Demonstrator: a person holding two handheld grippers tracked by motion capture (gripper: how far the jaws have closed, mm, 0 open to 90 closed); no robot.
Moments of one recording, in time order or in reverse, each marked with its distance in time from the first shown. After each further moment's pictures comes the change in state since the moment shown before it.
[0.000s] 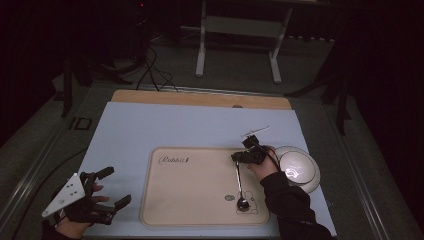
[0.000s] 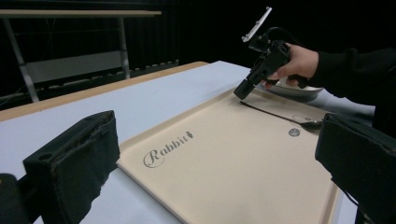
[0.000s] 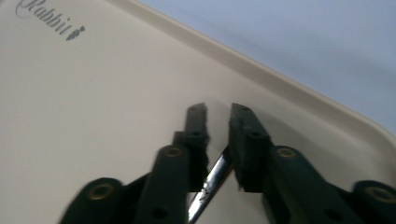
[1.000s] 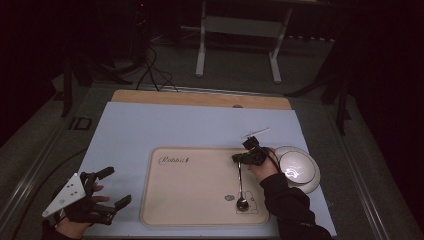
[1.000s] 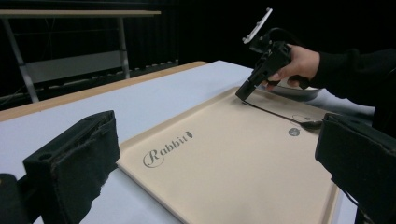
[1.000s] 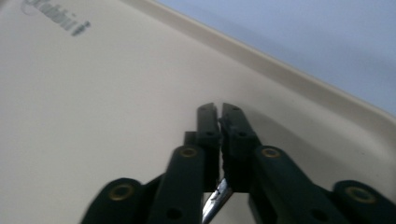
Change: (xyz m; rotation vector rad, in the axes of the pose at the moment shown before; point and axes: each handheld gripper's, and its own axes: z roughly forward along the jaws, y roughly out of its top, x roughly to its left) left arm 0.000 0.000 0.000 0.002 -0.001 0.003; right arm 0.000 -0.004 -0.001 0.001 0.016 0.013
